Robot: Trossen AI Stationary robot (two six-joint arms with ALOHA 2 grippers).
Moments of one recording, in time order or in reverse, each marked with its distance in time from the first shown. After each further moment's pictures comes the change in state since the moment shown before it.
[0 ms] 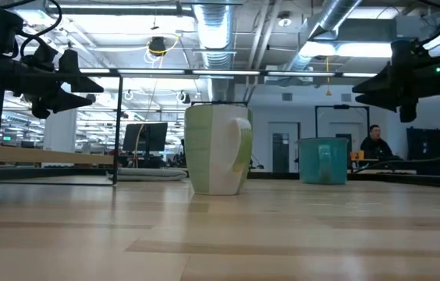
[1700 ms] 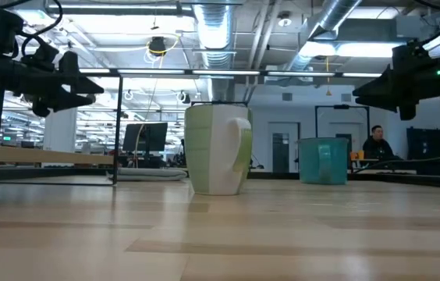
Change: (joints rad) left arm 0.000 0.000 0.000 -0.002 0.012 0.054; right arm -0.022 0.000 0.000 -0.027 -0.023 -0.108
